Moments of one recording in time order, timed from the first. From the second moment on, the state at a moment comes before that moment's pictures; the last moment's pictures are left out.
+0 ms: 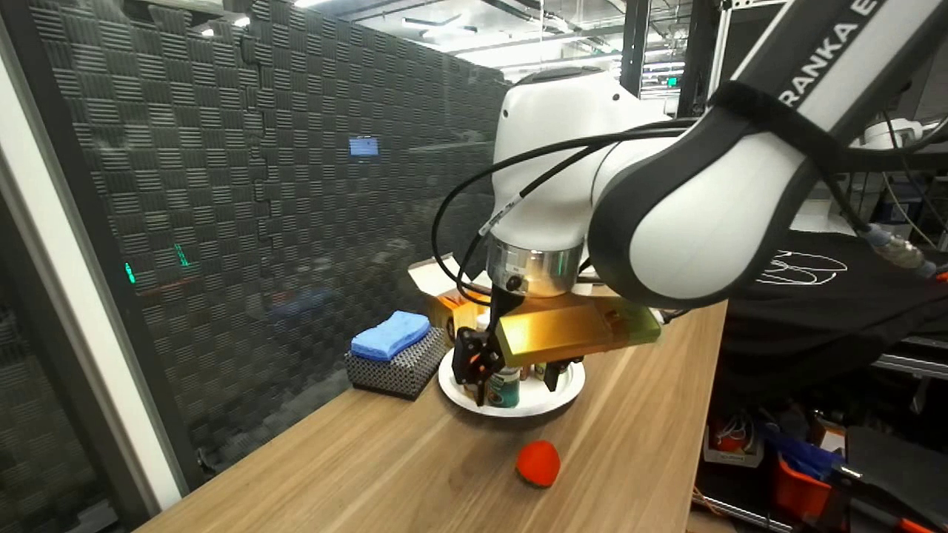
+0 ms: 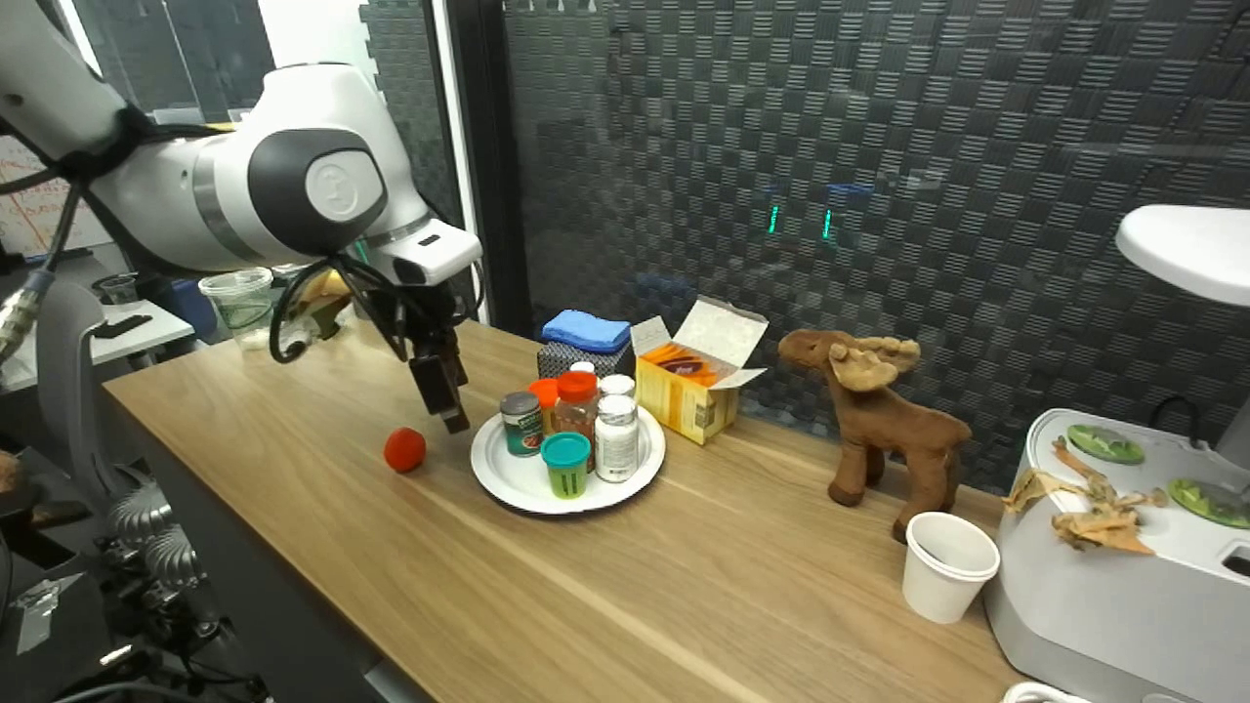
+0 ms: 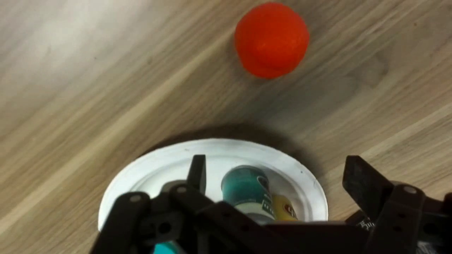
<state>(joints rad) 0.33 0.22 -0.07 -2.36 -0.31 2.72 1.06</state>
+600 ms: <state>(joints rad) 0.32 0.21 0.02 -2.45 -0.25 2.72 1.10</state>
